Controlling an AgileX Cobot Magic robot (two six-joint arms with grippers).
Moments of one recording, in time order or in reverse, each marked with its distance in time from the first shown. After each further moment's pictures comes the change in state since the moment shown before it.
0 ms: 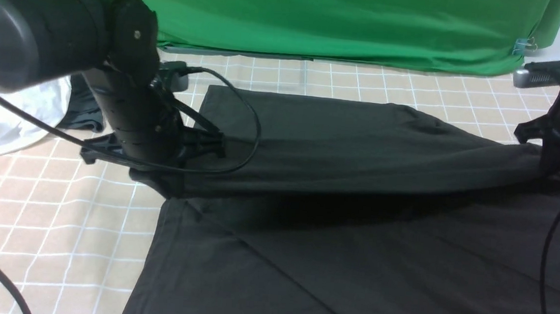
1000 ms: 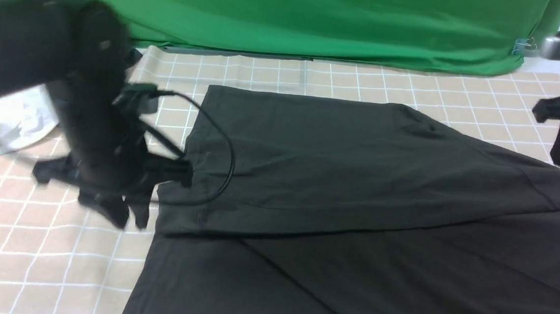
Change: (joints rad) right arm 0.001 -0.319 0.230 0.171 0.018 0.035; left arm 0.006 -0.152 0.152 0.005 0.088 0.020
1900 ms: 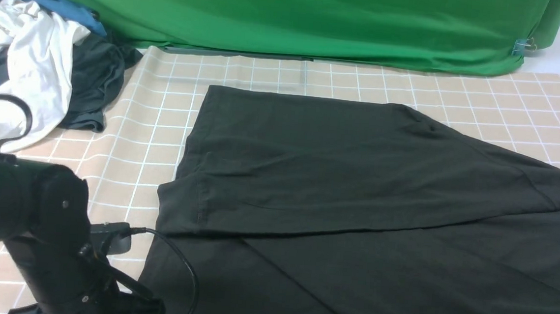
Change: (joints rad) right arm 0.000 -0.404 0.399 0.074 -0.117 -0.066; left arm 0.000 -0.045 0.500 -0.152 -0.245 0.096
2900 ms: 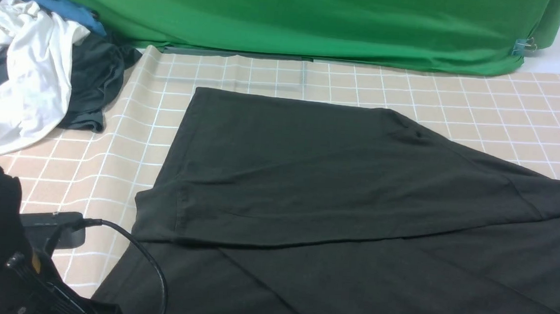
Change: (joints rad) right arm 0.000 -0.035 0.540 -0.229 -0.180 0.244; left arm 0.001 -0.317 0.004 0.126 0.208 -0.119
